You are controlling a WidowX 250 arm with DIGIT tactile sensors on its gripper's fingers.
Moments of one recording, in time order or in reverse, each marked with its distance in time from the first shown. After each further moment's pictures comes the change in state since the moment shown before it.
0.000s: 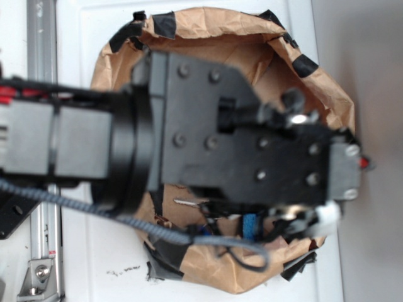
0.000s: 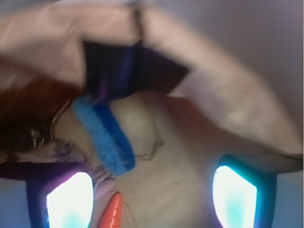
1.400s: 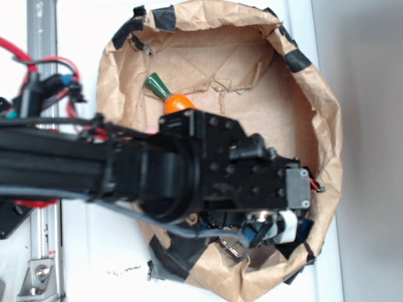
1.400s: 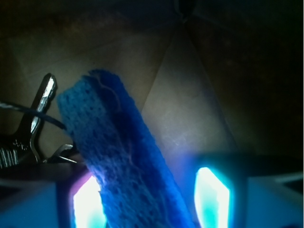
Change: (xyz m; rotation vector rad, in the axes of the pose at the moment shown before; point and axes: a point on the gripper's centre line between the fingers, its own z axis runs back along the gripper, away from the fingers) arm 0.013 -0.021 -0.077 -0.080 -0.066 0.039
